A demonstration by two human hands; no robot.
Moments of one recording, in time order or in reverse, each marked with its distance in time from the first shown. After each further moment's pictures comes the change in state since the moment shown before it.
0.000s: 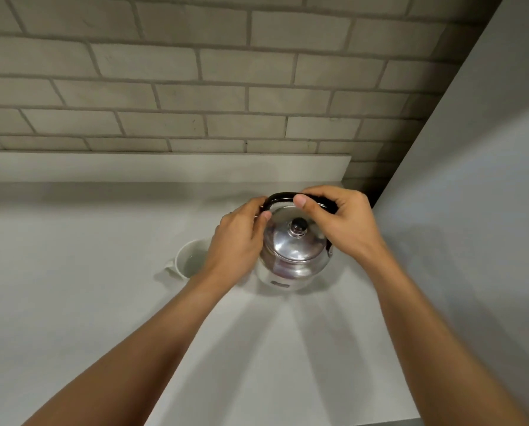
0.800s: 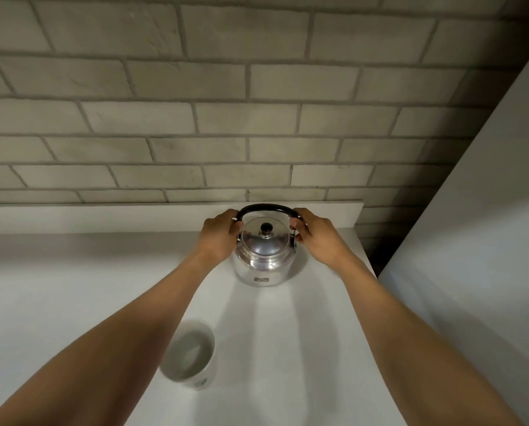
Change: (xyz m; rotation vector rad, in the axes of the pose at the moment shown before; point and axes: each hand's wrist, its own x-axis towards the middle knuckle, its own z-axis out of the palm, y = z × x) left_hand 0.172 -0.089 0.010 0.140 -0.115 -0.279; right_hand 0.148 0.122 0.052 -0.188 -0.255 0.191
